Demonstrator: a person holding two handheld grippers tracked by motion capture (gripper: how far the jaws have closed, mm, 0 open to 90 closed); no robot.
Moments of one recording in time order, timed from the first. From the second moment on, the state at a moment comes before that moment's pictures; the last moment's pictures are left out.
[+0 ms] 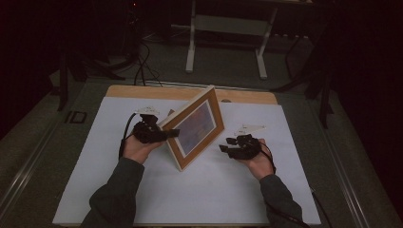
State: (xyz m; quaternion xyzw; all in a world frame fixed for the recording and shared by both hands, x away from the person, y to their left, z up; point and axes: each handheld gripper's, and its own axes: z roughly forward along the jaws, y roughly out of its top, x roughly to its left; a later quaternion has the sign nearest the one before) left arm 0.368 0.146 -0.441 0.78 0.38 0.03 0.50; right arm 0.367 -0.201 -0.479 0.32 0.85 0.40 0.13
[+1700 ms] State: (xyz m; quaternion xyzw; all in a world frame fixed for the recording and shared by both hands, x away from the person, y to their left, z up) left arm 0.389 0.153 -0.443 0.80 0.32 -0.03 0.51; right arm 0.445 -0.215 -0.464 0.39 0.83 0.39 0.12
